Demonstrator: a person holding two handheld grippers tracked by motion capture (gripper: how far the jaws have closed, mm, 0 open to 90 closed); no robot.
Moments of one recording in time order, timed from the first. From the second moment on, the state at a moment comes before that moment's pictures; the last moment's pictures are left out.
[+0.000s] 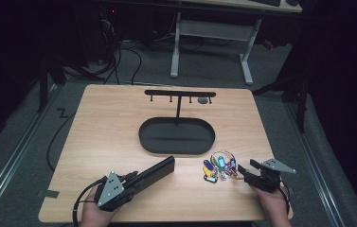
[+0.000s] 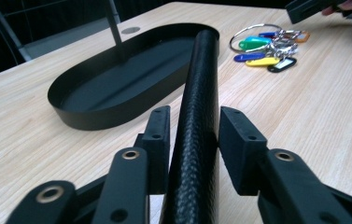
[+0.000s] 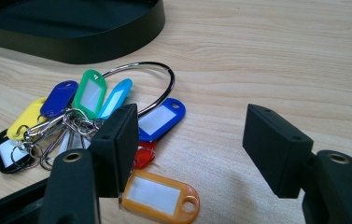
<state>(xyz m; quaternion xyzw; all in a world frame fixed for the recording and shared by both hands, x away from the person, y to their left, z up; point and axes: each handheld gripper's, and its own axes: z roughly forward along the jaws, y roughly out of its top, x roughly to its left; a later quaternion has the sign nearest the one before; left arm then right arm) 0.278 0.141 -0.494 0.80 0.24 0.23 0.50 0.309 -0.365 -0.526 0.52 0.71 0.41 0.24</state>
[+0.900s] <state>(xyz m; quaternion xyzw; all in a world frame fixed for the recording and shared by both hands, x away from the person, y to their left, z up) 0.294 0.122 -0.483 0.87 0.24 0.20 0.38 0.307 -0.362 -0.525 0.52 0.71 0.41 0.26</state>
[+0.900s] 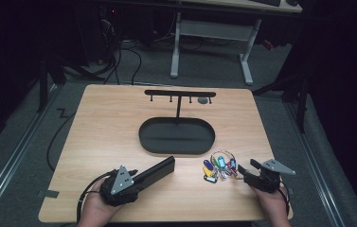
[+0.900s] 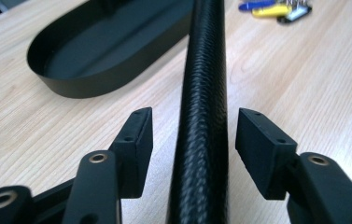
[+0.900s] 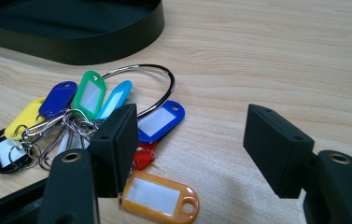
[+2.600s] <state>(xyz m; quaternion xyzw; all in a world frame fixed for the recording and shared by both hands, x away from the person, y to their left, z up) 0.341 0.061 -0.438 0.95 0.20 0.11 0.21 0.304 -0.368 -0.522 0.51 0.71 0.42 0.24</state>
